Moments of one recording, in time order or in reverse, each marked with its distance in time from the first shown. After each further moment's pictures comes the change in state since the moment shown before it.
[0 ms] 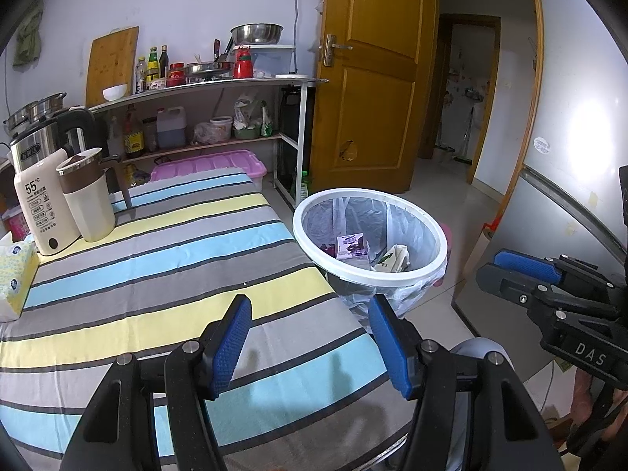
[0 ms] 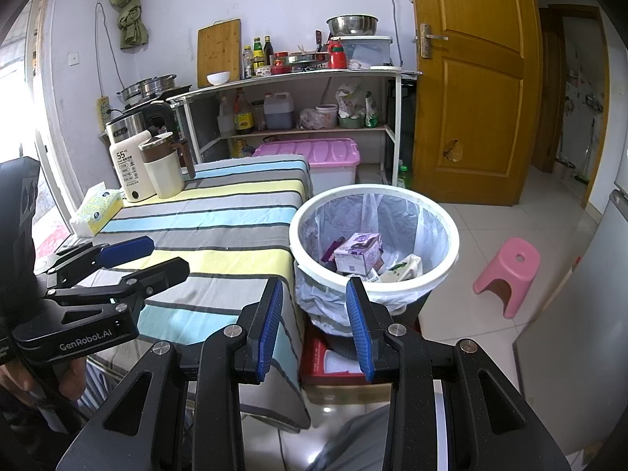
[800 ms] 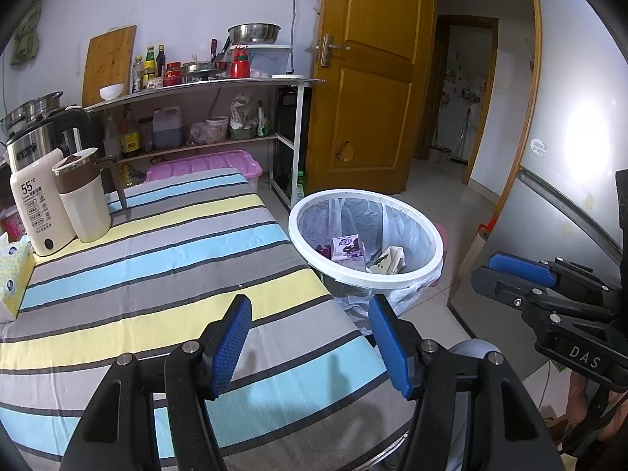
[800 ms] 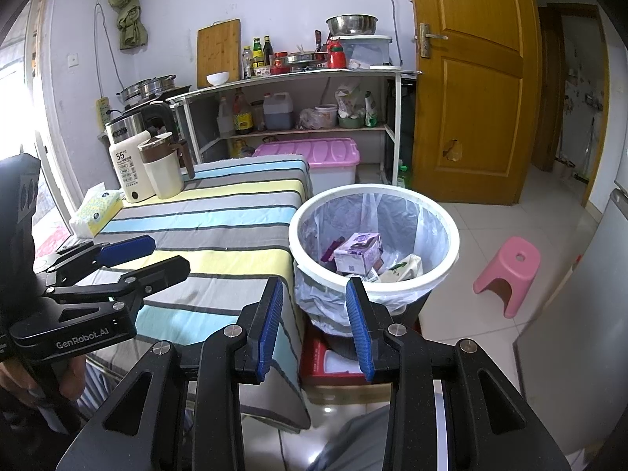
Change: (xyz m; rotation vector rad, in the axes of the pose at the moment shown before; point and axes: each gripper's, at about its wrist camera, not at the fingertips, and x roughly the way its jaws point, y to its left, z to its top) left arm 0.003 -0.005 0.001 -0.001 -0.002 -0.013; right arm 0.001 0.000 0.000 0.001 -0.001 0.000
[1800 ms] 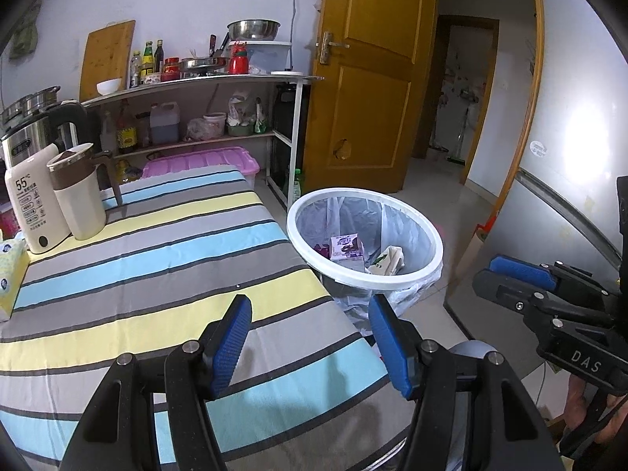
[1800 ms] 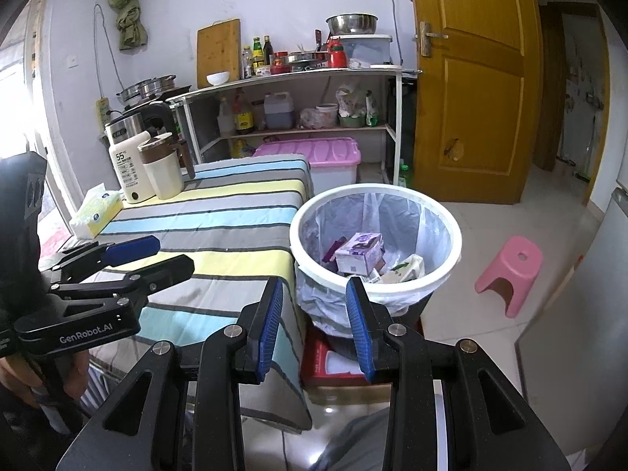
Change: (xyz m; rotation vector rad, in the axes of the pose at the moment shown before) left arm 0.006 0.000 0.002 -0.011 0.009 -0.011; right arm 0.002 0.001 0.001 0.000 -0.001 -0.001
